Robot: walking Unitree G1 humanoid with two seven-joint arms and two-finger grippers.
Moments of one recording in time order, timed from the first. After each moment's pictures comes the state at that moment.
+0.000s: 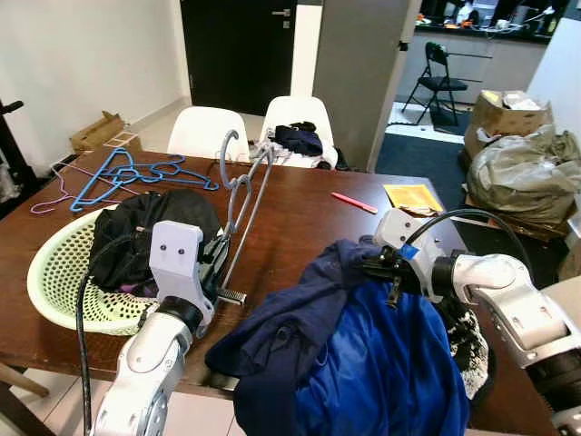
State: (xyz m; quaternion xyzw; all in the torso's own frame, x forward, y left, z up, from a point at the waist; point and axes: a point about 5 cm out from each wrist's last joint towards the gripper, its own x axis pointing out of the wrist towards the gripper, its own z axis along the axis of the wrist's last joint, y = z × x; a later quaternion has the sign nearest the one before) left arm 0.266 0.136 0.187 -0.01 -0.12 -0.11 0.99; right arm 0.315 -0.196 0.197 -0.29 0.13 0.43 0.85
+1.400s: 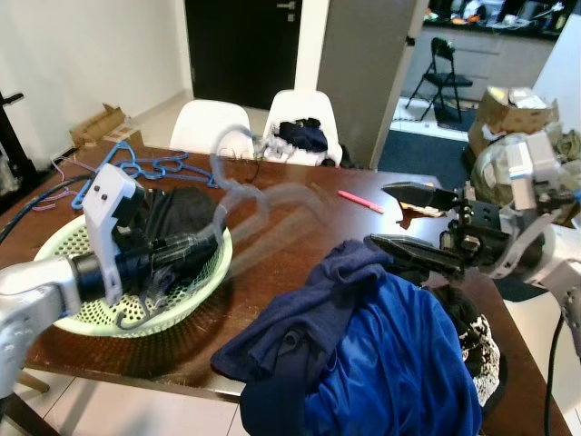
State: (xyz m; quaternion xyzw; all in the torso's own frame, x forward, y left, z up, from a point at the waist) left arm 0.239 0.204 0.259 0.04 0.04 -0.57 0.82; right arm 0.265 -0.199 0.295 -0.10 -0.11 0.60 0.78
